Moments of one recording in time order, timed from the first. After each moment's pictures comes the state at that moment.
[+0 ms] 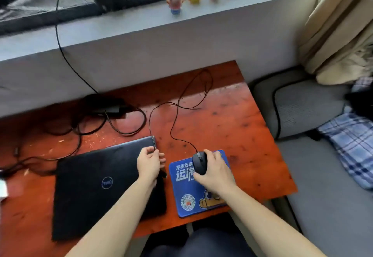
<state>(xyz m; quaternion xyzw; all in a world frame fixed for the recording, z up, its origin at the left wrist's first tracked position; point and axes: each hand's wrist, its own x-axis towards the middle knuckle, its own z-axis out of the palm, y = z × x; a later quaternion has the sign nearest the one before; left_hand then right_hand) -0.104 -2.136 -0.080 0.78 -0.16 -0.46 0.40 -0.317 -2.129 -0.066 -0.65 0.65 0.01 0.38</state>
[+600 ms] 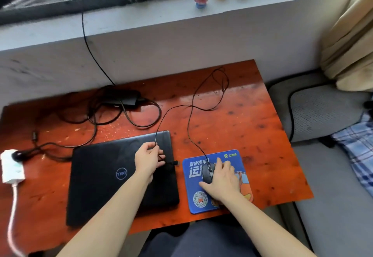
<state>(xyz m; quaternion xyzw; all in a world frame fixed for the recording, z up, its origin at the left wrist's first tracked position) -0.056 -2.123 -0.066 0.79 -0.15 -0.46 0.38 -0.292 -2.102 -0.087 -0.65 0.67 0.14 0.32</state>
